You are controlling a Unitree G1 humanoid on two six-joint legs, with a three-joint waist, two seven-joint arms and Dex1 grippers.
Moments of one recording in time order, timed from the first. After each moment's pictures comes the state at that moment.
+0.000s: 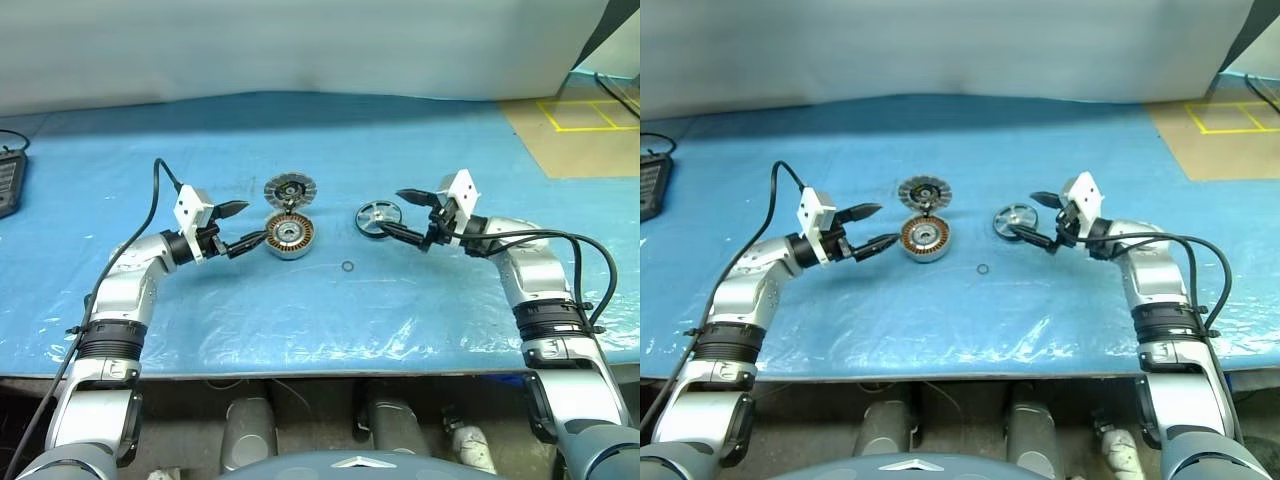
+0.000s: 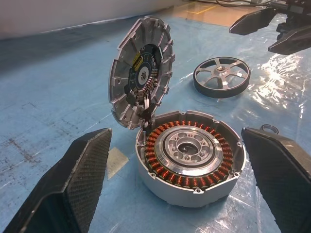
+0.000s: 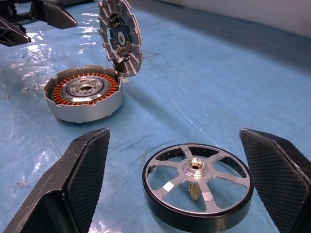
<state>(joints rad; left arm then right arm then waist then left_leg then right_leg) -0.46 0.49 0.08 0.34 -0.37 0.10 -1.05 -0.57 -0.54 -0.03 0.38 0.26 0.13 1.06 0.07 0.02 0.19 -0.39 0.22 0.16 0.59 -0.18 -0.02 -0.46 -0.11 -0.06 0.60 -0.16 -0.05</state>
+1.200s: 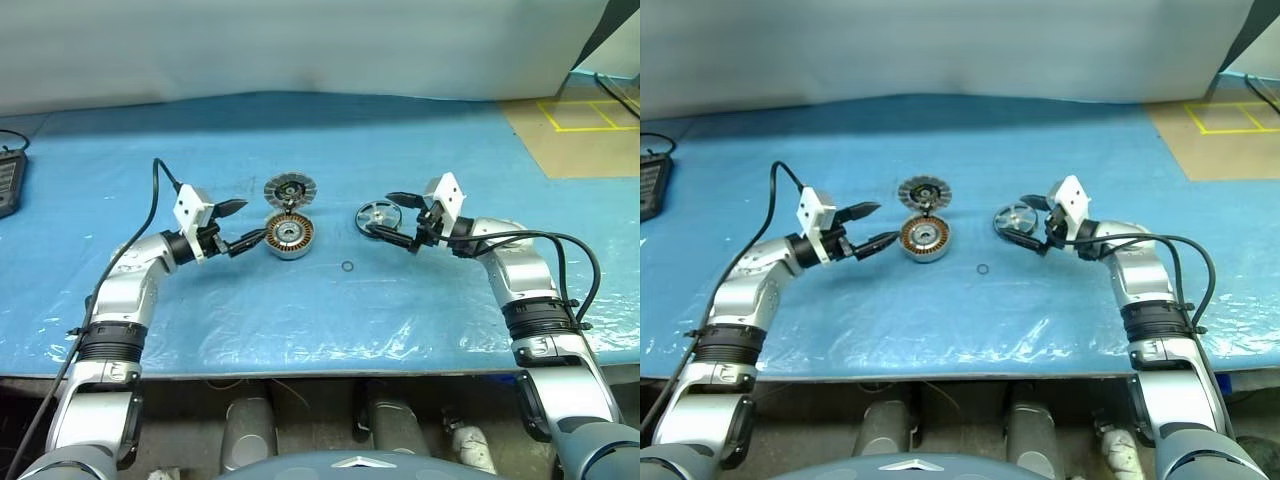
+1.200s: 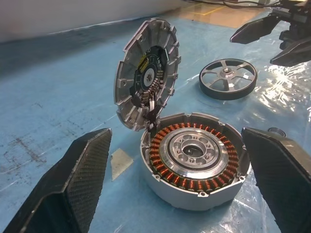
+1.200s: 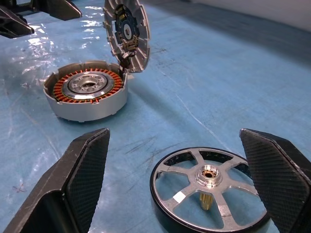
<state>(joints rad) -0.45 0.47 0.08 0.32 -0.36 0.10 -1.02 -0.59 -0.51 0.01 0.41 0.22 0.11 1.03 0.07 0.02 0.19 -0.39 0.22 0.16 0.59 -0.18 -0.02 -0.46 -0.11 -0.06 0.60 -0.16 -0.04</state>
